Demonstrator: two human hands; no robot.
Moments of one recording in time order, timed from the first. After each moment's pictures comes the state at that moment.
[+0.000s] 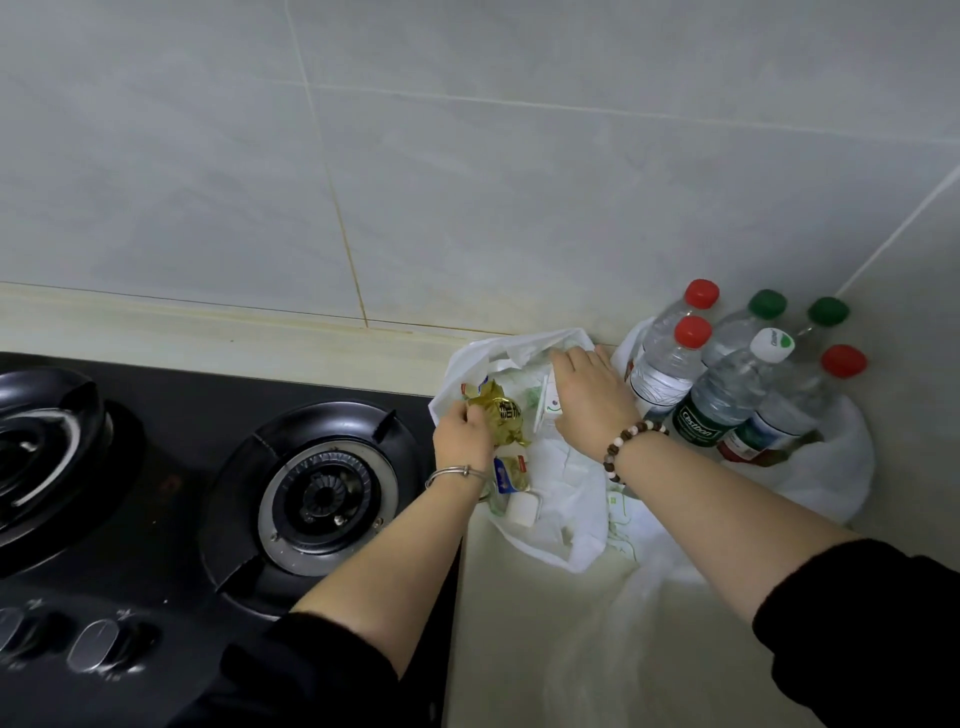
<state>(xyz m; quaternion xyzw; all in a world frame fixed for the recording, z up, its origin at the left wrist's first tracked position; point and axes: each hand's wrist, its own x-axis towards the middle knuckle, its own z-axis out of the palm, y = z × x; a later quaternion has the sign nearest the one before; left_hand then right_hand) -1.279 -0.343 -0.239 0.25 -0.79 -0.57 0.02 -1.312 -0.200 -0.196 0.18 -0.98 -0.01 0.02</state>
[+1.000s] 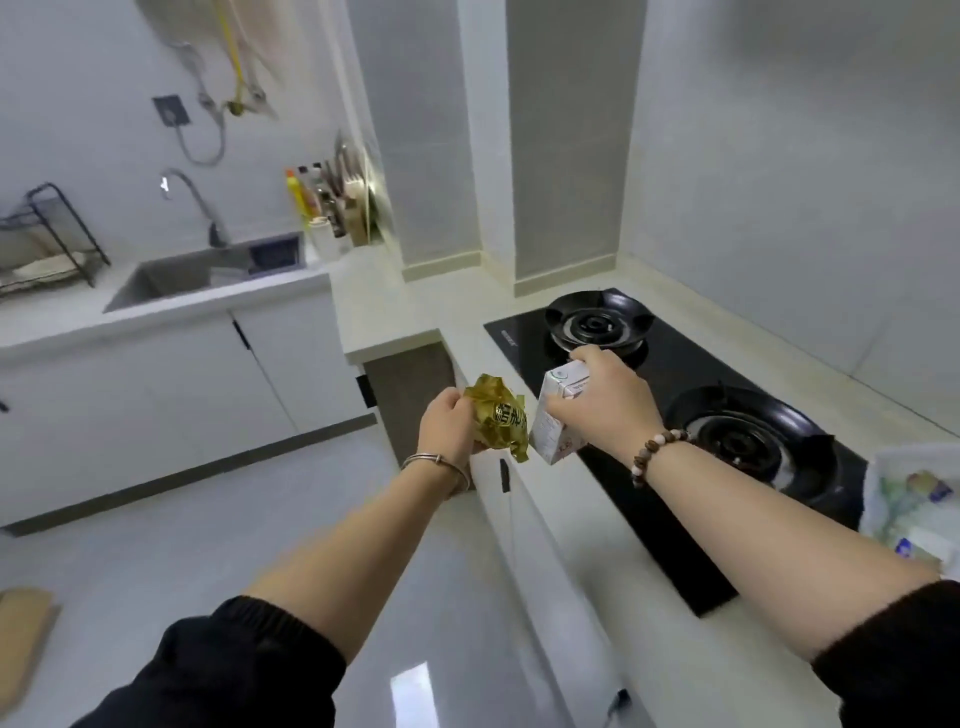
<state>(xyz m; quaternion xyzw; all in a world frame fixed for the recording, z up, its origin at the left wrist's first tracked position) -0.806 -0.494 -0.105 0.54 -0.59 -0.49 0.35 -0.969 -0.421 -0.077 0.54 -0.77 0.33 -0.08</state>
